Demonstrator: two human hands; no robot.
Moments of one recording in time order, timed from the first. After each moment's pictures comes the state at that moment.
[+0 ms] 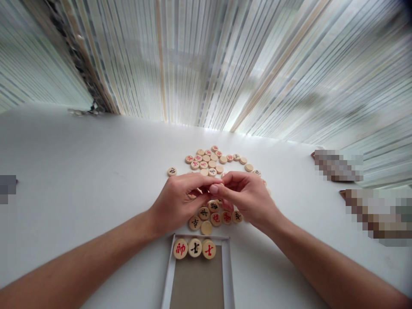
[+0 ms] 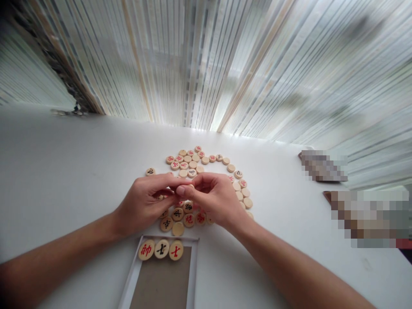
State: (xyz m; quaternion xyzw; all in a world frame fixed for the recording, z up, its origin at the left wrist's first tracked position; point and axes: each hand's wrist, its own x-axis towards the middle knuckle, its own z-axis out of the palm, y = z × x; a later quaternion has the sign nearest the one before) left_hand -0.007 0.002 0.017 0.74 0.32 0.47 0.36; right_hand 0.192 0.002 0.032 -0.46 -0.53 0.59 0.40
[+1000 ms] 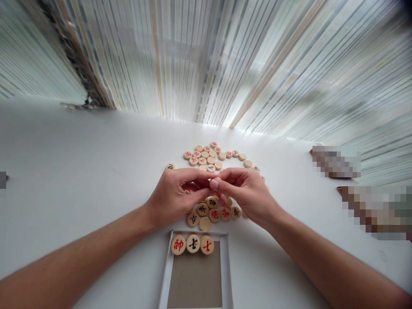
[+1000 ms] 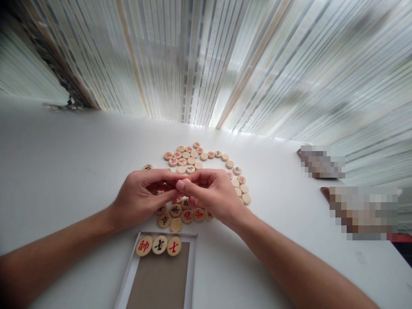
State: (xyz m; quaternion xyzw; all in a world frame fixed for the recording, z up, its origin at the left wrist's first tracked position) left_hand -0.005 0.002 0.015 0.68 0.31 0.50 0.45; right_hand 0.193 0.004 0.035 -0.43 -0.54 0.61 0.38
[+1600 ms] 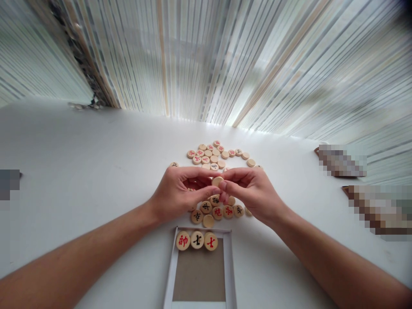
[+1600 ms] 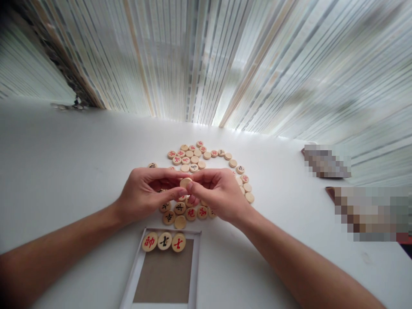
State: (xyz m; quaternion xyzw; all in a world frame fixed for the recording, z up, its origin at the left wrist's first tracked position) left_hand -0.007 0.003 0.014 0.63 0.28 0.50 0.53; right_hand 0.195 0.002 0.041 -0.41 -0.56 0.60 0.39
